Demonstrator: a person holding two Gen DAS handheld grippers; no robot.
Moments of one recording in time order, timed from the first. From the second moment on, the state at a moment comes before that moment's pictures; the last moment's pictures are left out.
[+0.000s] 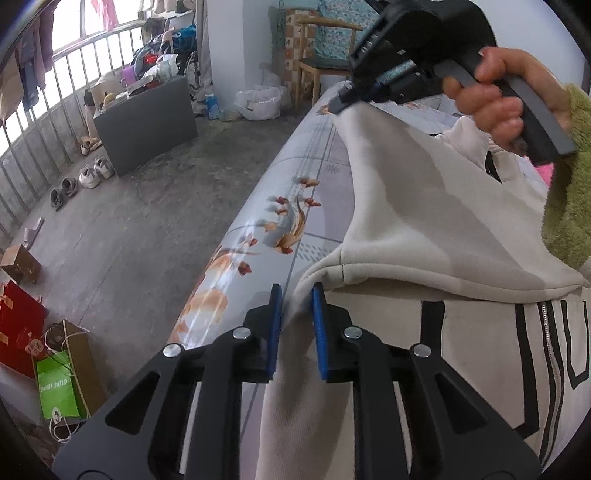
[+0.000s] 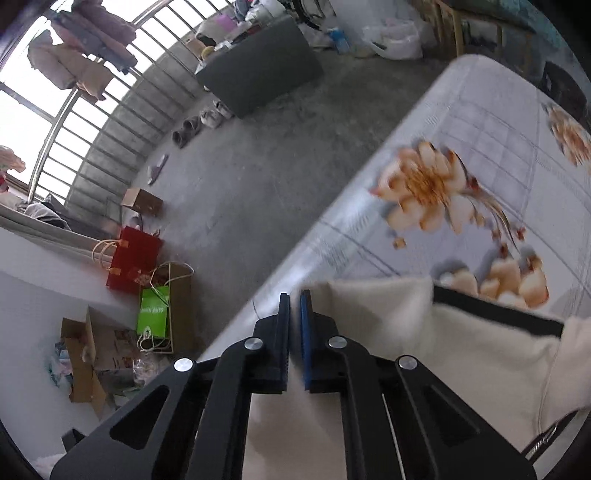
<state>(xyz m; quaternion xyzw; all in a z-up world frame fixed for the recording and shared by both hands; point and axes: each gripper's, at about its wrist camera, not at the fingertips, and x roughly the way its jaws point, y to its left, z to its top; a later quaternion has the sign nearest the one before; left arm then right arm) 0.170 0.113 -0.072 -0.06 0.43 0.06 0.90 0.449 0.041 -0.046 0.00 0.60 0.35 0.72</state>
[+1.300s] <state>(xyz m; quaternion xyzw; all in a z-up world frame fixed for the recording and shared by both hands) 0.180 0.080 -0.073 -0.03 0.45 0.01 0.89 0.268 -0.335 -0.070 0.17 0.60 0.02 0.78</state>
